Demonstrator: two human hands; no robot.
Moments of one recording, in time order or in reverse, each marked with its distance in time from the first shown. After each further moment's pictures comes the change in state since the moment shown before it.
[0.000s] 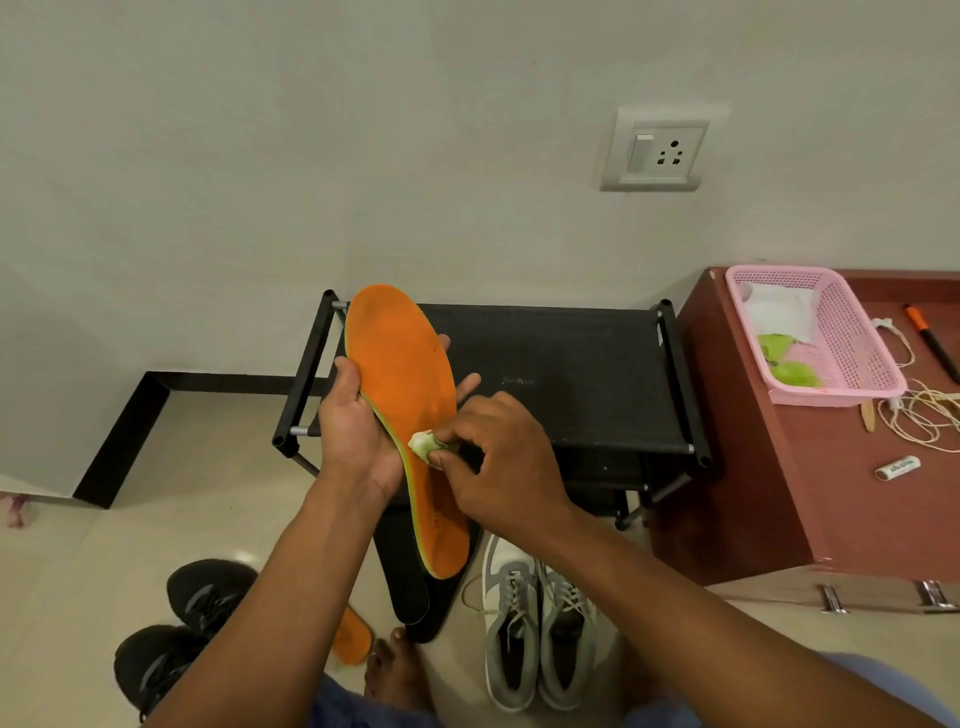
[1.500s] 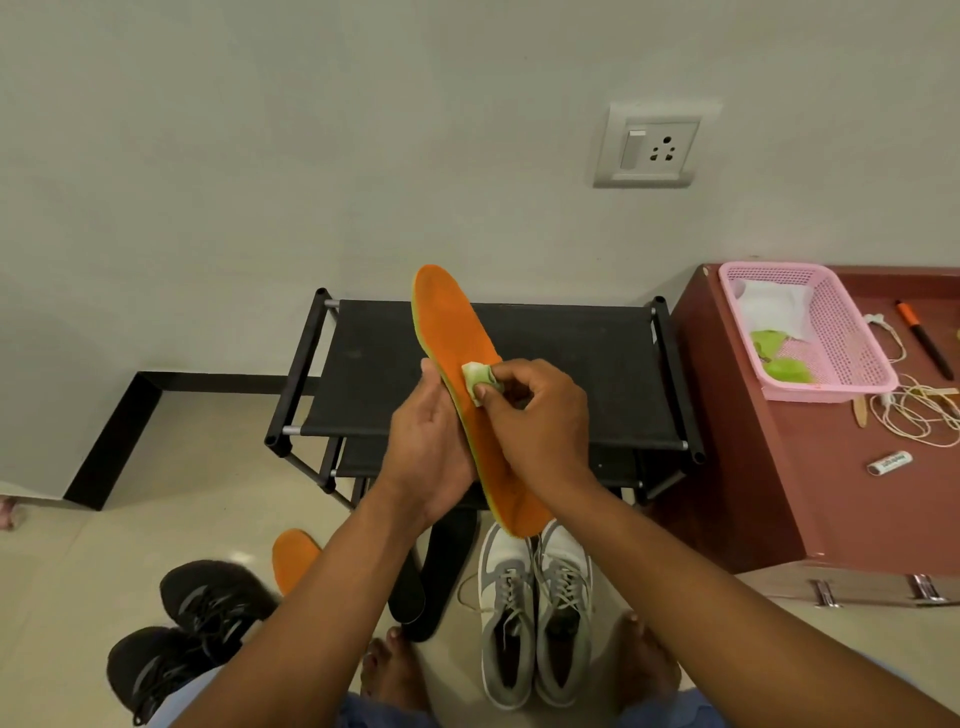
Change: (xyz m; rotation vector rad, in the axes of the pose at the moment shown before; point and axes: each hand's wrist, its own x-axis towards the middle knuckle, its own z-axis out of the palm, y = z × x) left_hand -0.006 -0.047 0.022 0.362 -0.002 -0.088; right_hand 0.021 0.018 -0.021 0.130 0.250 0.390
